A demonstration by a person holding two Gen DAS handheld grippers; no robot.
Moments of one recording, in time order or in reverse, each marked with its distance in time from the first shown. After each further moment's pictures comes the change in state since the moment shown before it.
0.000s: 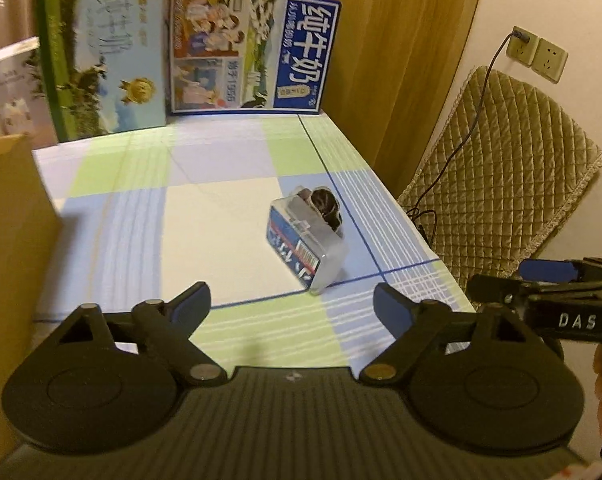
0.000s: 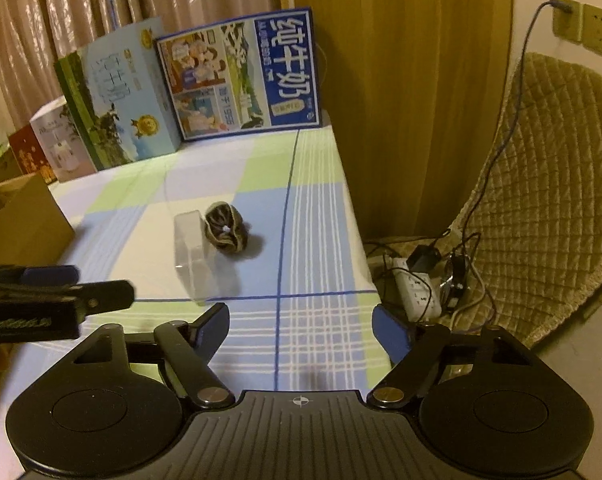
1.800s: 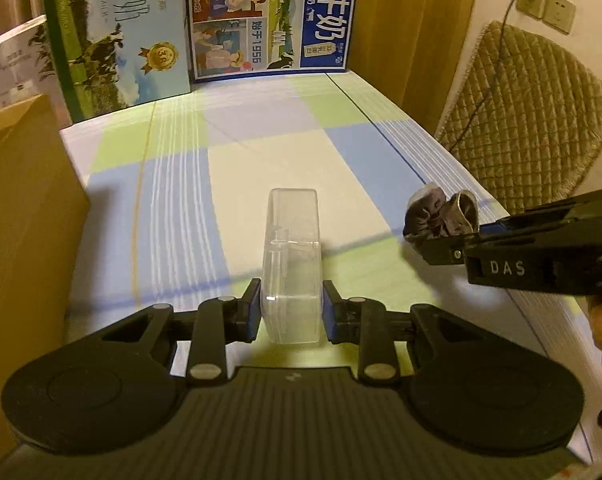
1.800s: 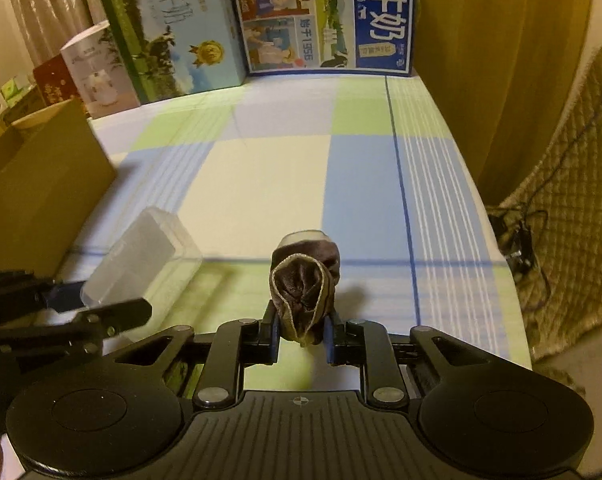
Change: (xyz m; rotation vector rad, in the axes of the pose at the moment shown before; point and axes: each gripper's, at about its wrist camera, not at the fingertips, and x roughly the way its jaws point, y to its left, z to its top) left arm 0.002 0.056 -0.032 0.091 0.066 0.040; right arm 0.043 0.121 -0.015 -0.064 0.155 0.047
